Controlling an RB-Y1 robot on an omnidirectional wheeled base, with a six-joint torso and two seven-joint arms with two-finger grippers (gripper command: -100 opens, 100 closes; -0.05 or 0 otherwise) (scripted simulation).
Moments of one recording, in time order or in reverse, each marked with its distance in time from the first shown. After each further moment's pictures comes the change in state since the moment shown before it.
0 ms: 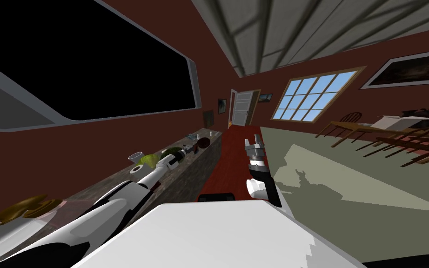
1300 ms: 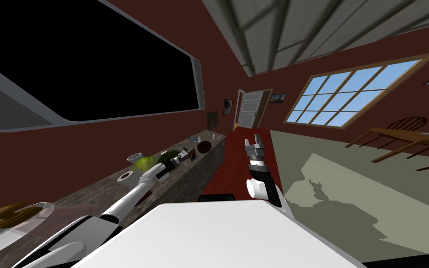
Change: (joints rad) left arm 0.343 0.108 0.114 -0.402 -0.118 -0.036 0.101; right arm 0.000 0.000 0.000 0.000 0.000 0.000 0.000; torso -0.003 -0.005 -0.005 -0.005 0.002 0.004
